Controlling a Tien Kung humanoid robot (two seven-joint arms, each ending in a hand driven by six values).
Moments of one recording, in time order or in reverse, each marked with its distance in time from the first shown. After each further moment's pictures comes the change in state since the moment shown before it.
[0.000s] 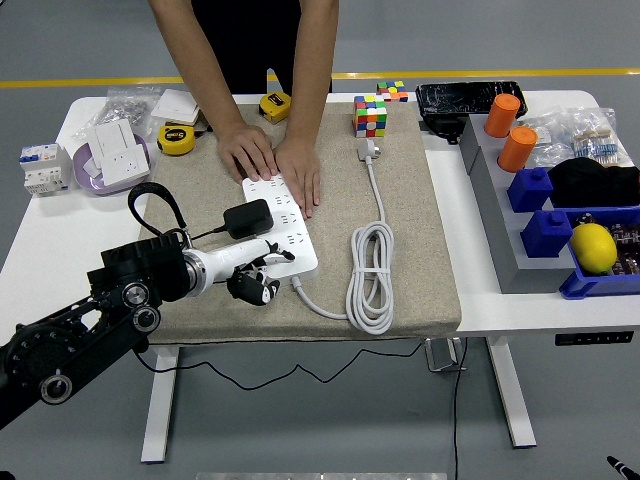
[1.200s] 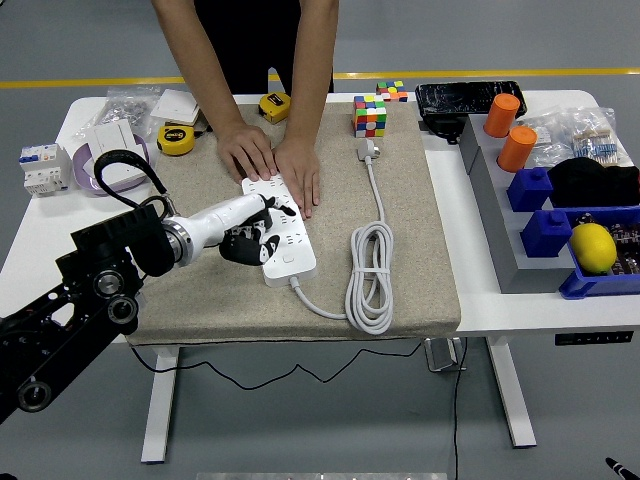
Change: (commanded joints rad) left arm 0.084 -0.032 -0.255 -0.204 0.112 0.016 -0.072; right arm -0.005 0.005 0.003 0.000 -0.001 0.000 0.000
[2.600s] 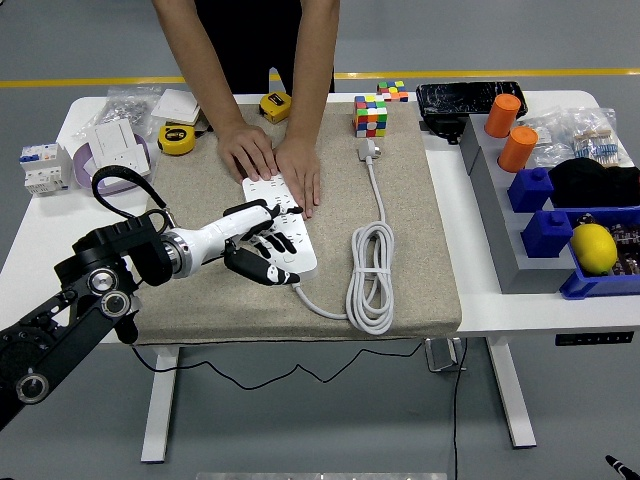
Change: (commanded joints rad) left arm -0.016 0.008 0.085 0.141 -0.150 -0.043 -0.053; right arm 0.007 -0.001 0.003 0.000 0.001 -0.001 0.001
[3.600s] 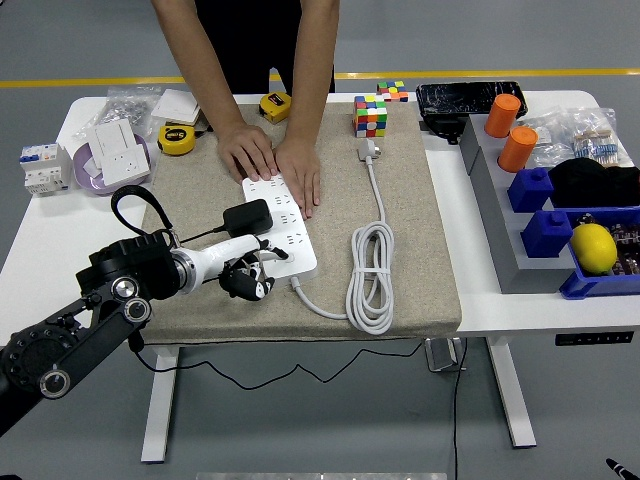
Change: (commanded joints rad) left arm -0.023 -0.008 0.075 0.113 0.016 0.017 0.090; right arm -0.007 0.000 0.009 0.000 -0.014 0.000 0.001
